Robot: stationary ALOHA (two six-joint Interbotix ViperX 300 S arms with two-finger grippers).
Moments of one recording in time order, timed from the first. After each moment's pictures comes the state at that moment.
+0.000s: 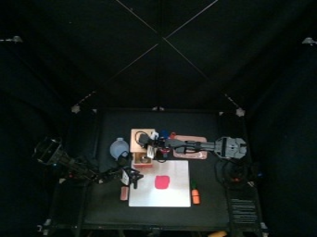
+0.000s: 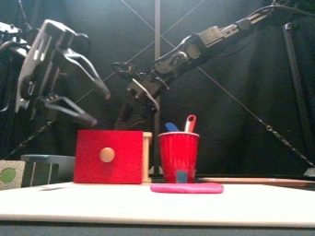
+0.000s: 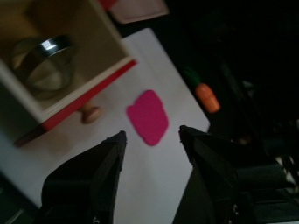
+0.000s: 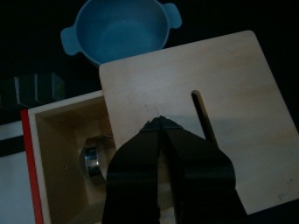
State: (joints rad) left arm -0.41 -0.27 1.07 -0.86 -0.68 -0.12; right arm -0.21 0.32 0.09 -0.08 0.39 0.00
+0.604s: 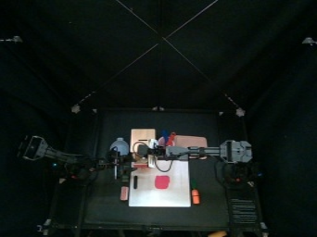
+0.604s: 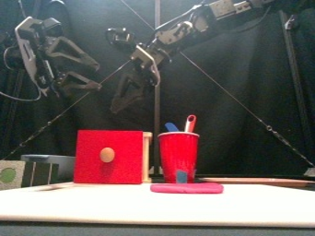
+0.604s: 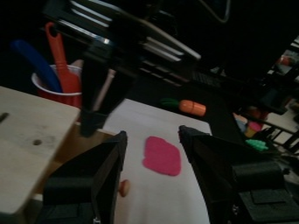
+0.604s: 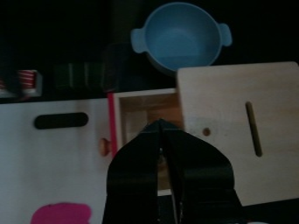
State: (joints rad) left arm -0.10 -0.54 1.29 -0.33 -0.69 0.06; right arm -0.11 0.22 0.10 -0.09 0.42 0.00
